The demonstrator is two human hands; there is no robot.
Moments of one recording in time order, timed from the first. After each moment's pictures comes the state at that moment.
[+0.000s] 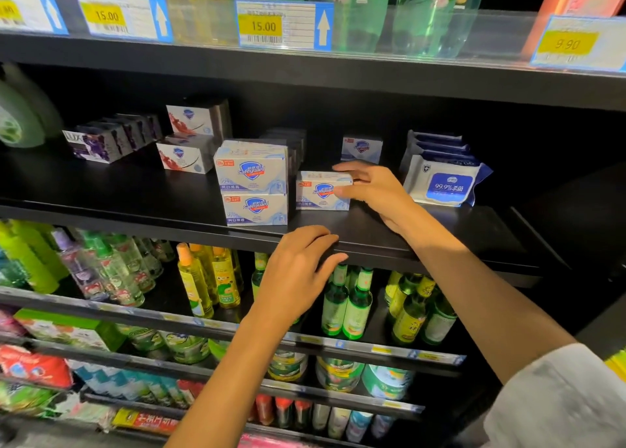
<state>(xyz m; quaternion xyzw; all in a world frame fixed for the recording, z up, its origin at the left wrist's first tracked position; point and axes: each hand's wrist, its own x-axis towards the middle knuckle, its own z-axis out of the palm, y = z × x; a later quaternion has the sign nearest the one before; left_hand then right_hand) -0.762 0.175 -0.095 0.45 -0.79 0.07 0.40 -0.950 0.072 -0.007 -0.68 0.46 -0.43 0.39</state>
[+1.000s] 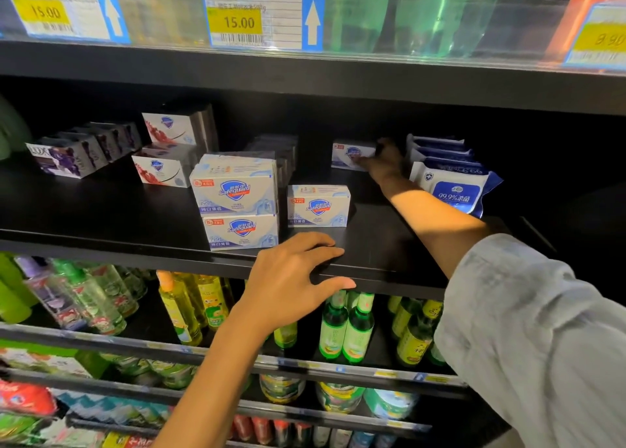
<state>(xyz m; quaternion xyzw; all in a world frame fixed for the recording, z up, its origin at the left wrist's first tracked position) -0.752 0.147 -0.070 0.45 -0.82 0.01 0.36 -0.975 -0.087 -0.009 -0.55 0.65 -0.48 0.21</state>
